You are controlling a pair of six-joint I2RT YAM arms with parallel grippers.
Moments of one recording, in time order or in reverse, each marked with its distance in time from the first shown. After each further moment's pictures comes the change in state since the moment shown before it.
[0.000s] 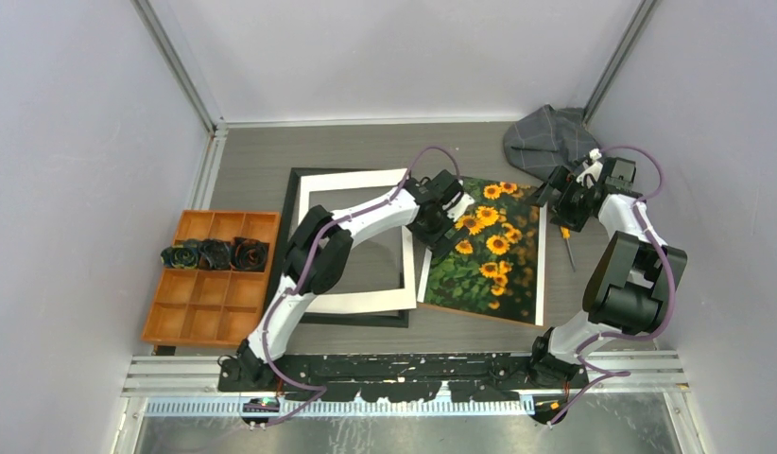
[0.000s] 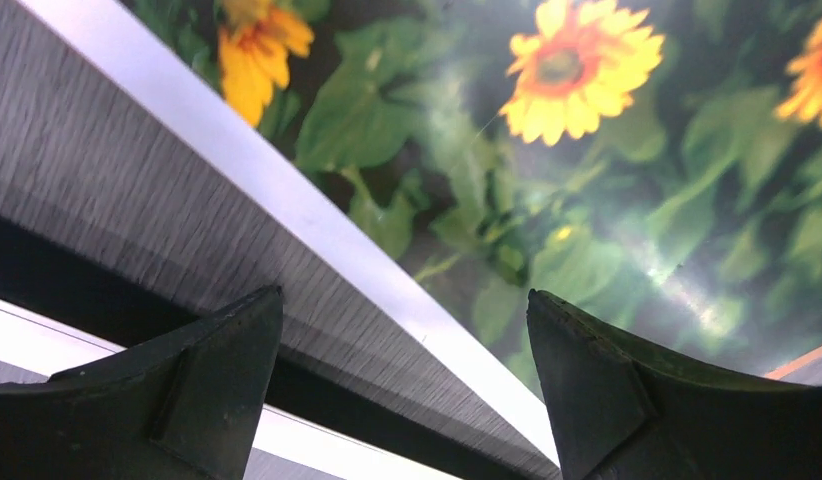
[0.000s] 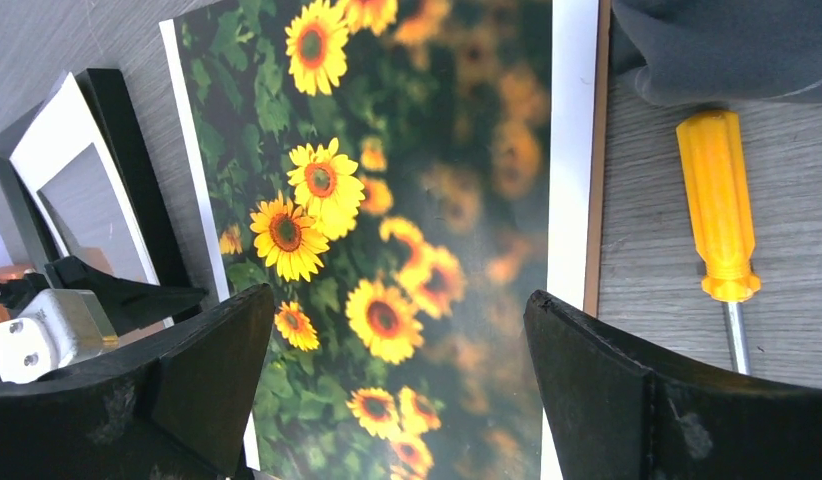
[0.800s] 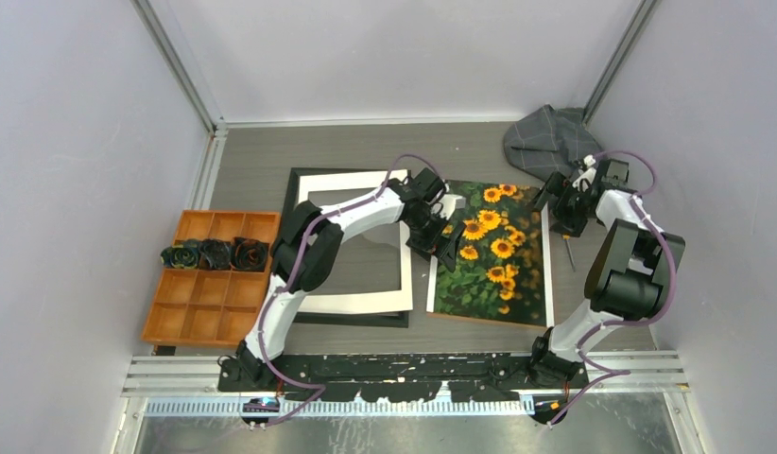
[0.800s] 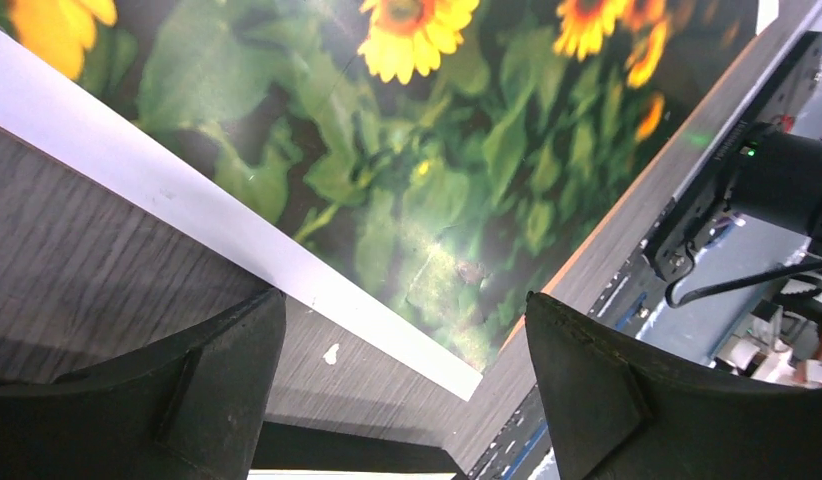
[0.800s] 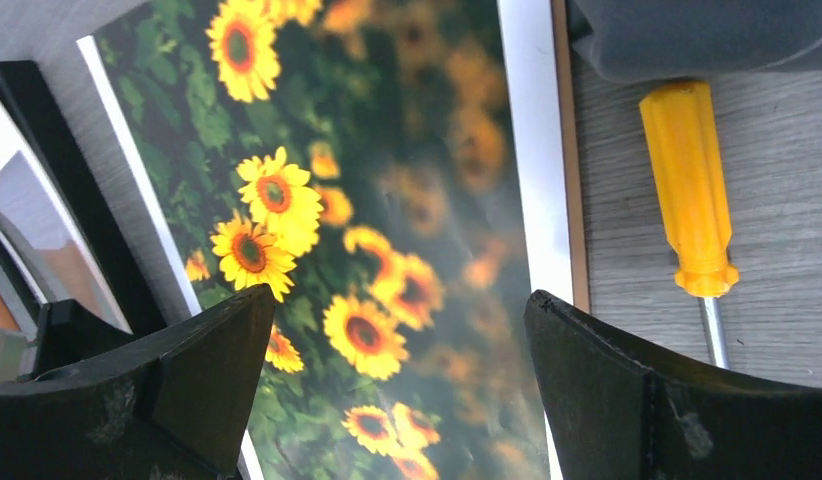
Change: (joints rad) left arm 0.055 -0.074 -0.163 0.080 0.438 -0.206; right arm 0.007 0.060 0.024 -0.042 0.050 -0.015
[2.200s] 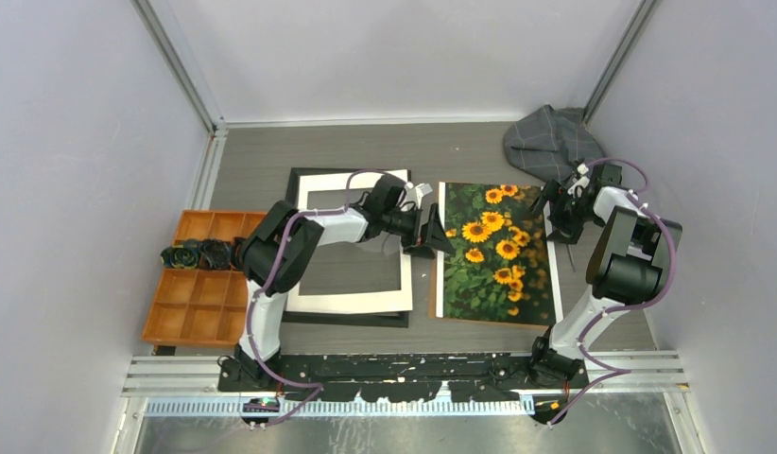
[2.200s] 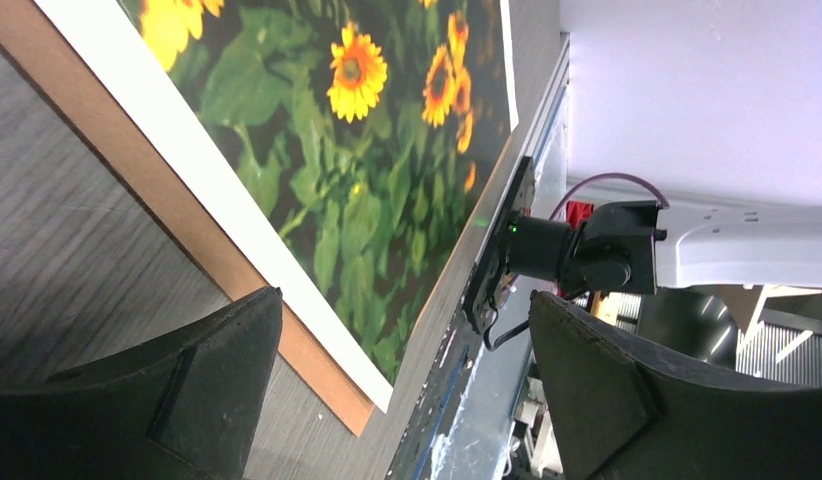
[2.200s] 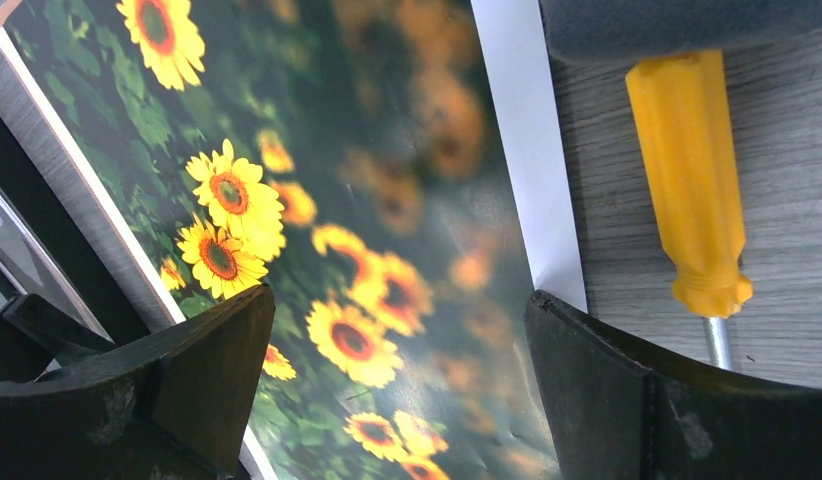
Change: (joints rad) left arm 0.124 -0.172 -0.531 0.853 0.288 -0.563; right arm 0.007 0.130 0.035 -0.064 0.021 -0.020
